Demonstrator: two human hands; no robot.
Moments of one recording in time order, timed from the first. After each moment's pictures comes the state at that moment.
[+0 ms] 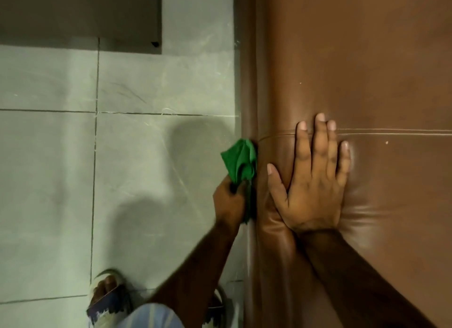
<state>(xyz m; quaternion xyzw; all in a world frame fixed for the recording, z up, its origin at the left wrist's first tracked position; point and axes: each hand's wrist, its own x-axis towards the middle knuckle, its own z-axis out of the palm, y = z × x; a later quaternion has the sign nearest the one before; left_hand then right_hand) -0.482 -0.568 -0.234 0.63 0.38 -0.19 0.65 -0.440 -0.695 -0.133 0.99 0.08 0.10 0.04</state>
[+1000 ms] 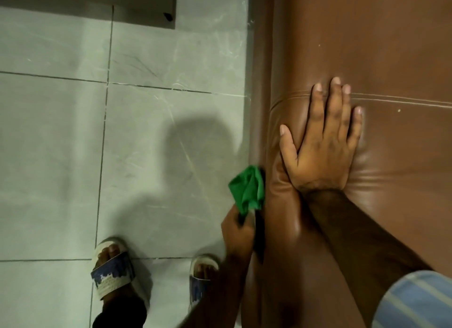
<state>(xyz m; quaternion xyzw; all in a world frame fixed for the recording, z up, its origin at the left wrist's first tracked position) -0.625 -0.602 -0.239 0.64 0.40 -0.17 0.63 -0.441 -0.690 -0.127 0.99 0.08 0.13 0.04</state>
